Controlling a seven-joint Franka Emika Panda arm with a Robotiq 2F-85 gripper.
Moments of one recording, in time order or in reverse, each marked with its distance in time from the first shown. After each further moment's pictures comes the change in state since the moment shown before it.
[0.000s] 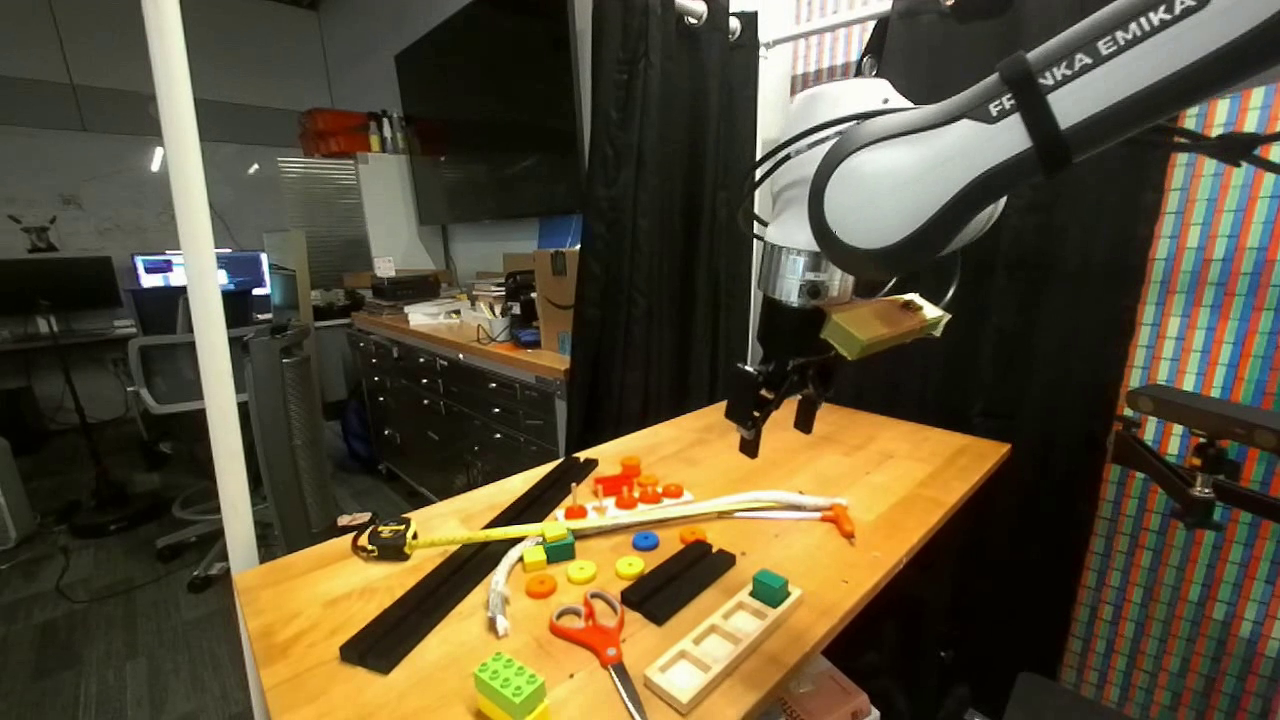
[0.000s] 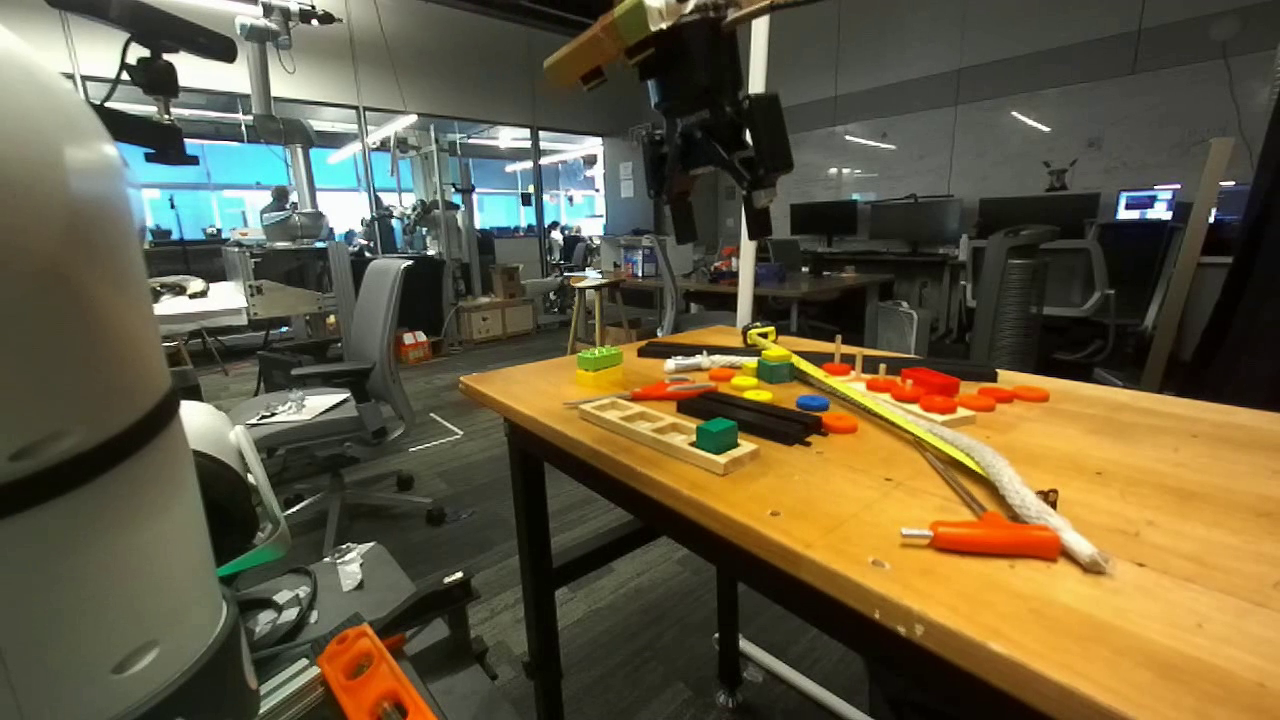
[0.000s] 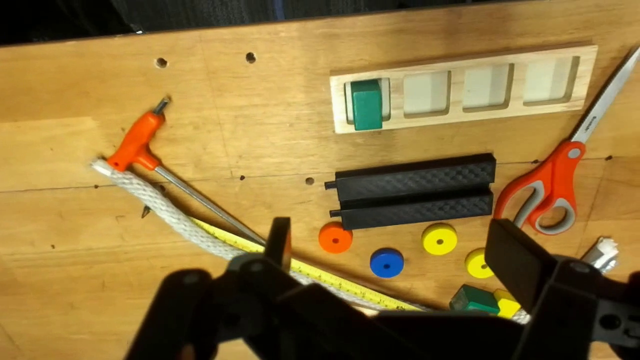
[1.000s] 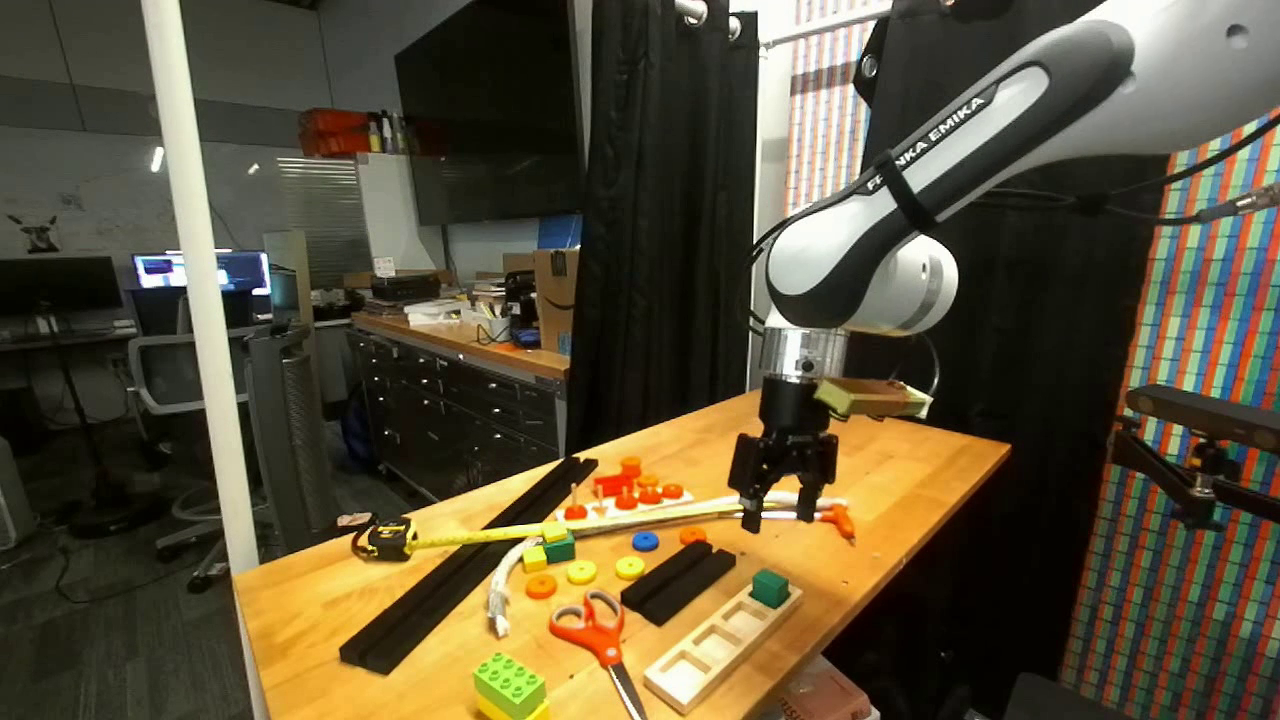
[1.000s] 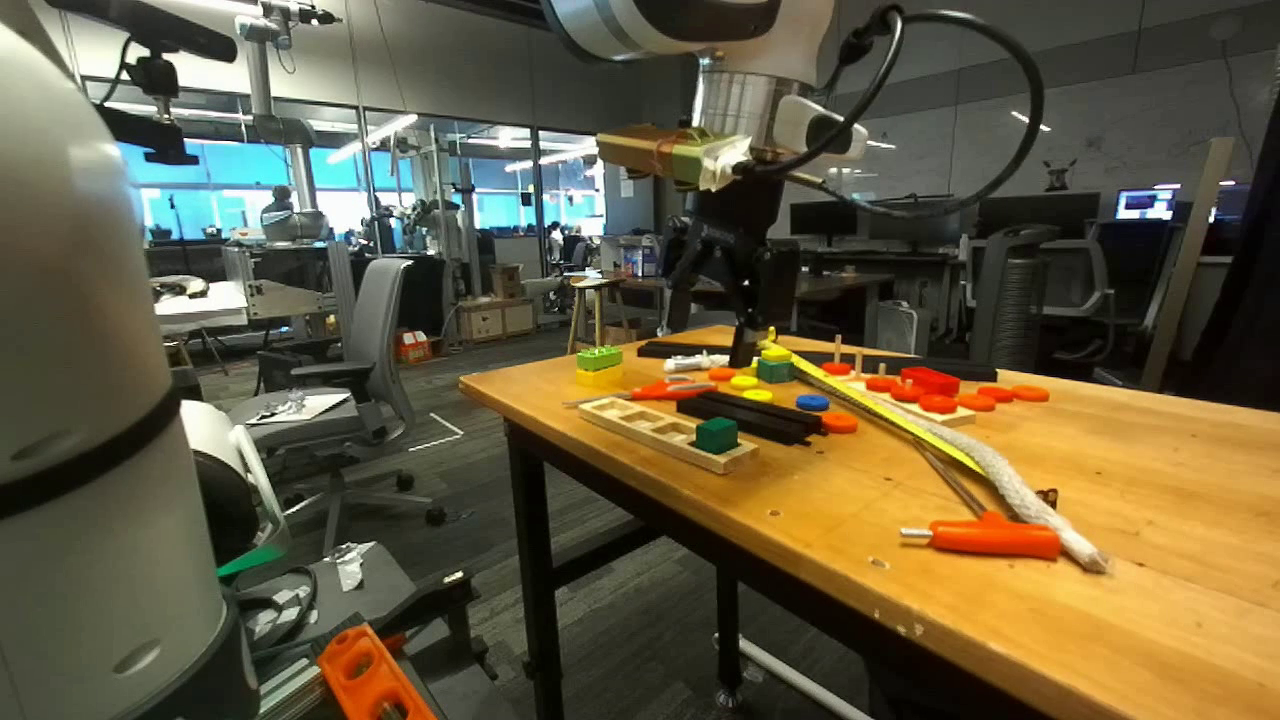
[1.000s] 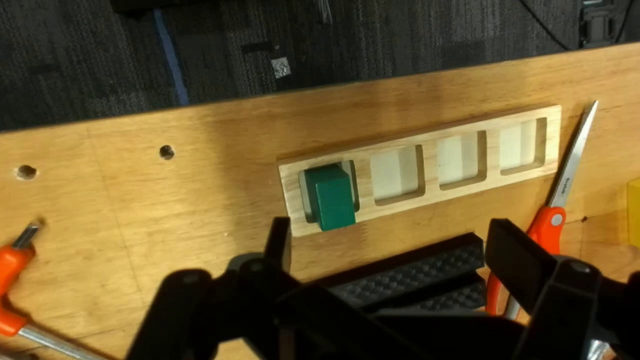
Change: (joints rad) arm 0.007 0.231 -0.118 0.002 0.295 0.006 -0.242
